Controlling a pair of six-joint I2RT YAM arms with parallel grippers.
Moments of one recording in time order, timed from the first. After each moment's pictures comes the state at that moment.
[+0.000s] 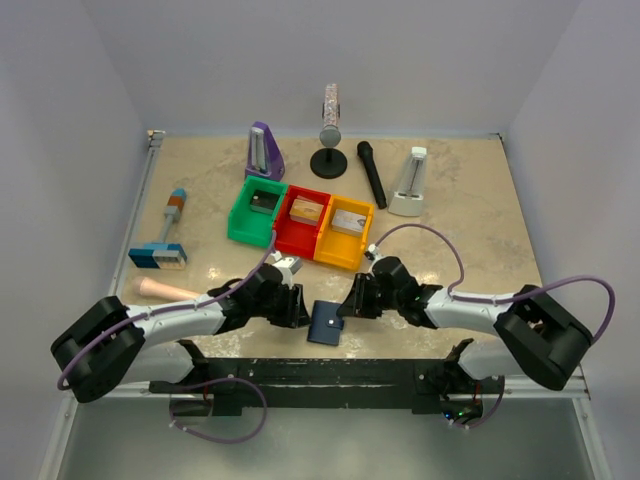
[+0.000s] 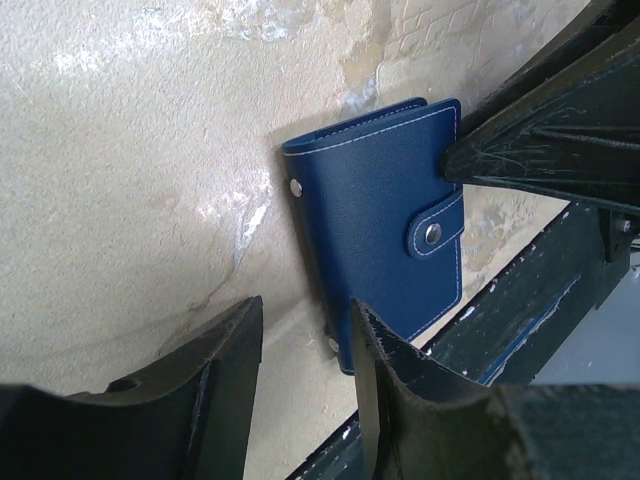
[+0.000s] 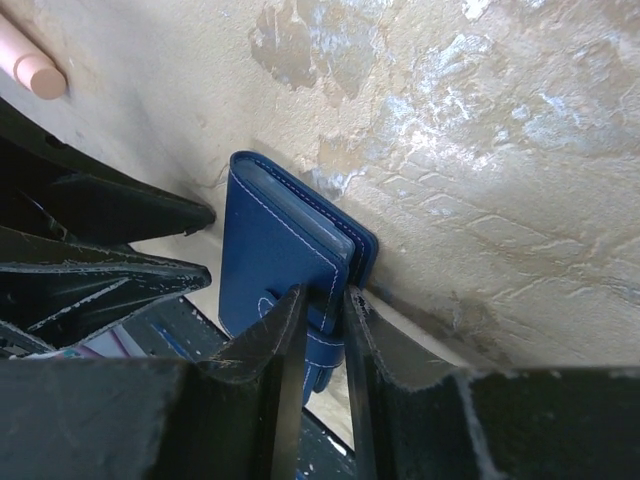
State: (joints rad) left arm -0.85 1.23 0.39 0.04 0.21 -0.69; right arm 0.78 1.32 0.39 0.19 -0.24 0.93
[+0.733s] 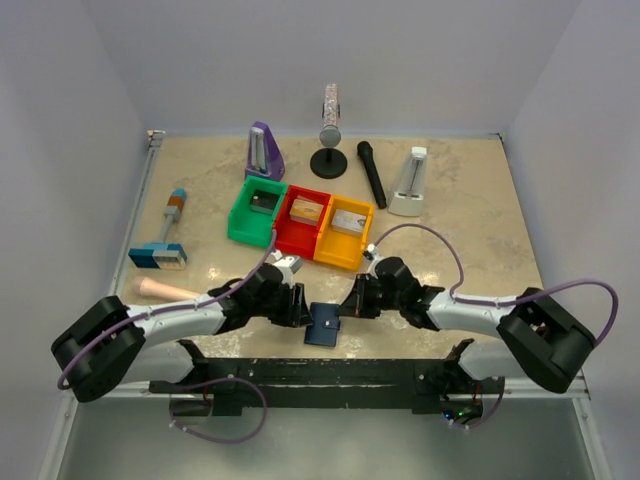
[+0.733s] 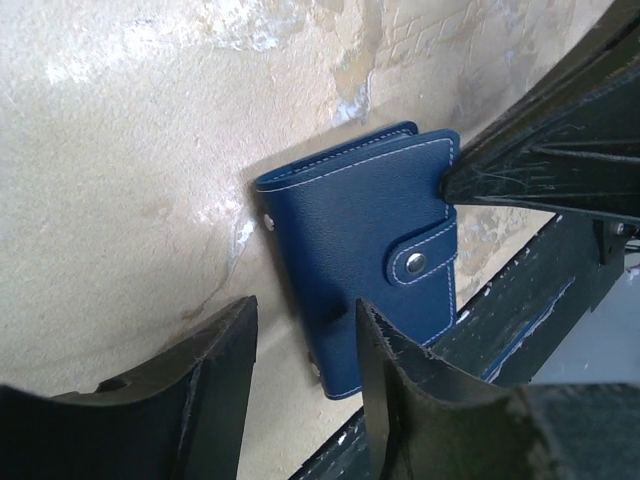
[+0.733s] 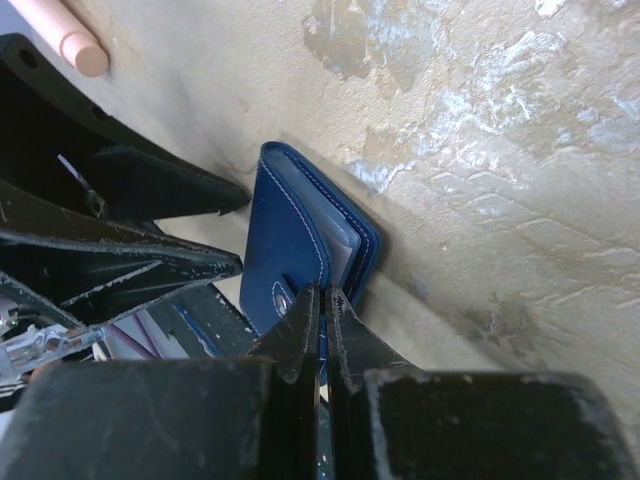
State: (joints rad) left arm -0.85 1.24 0.39 0.07 0.21 -0.70; right arm 0.78 1.33 0.38 0.25 -0.31 0.93
